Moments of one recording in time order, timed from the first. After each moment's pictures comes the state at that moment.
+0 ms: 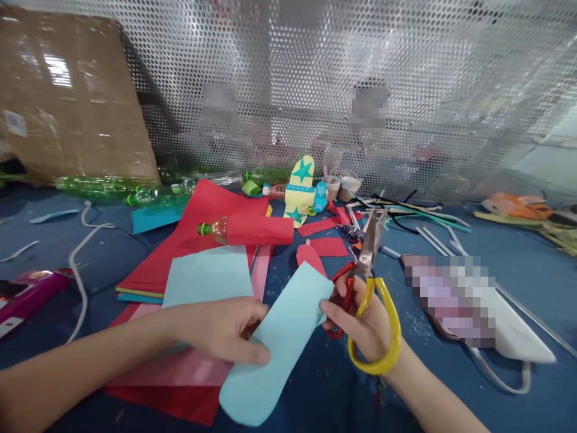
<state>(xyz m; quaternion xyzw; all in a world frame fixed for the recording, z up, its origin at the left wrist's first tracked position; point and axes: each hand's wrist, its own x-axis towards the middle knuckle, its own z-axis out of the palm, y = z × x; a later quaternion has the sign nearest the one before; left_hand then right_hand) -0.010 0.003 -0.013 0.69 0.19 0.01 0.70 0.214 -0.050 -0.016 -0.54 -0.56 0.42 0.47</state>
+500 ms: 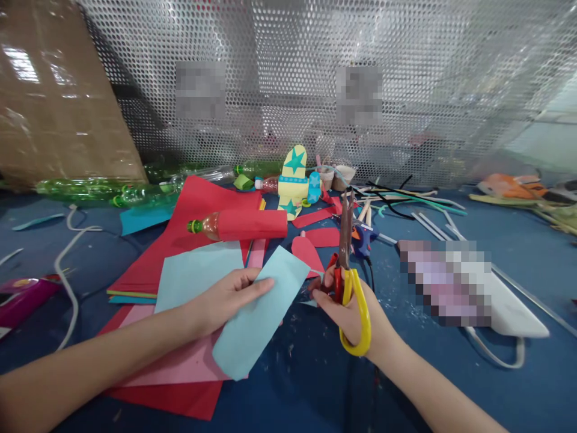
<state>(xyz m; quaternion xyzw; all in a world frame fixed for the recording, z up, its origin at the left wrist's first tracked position) 0.003 0.002 -0.016 0.54 0.38 0.21 0.72 0.212 -0.046 -0.038 -0.54 -0.55 0.39 0.50</state>
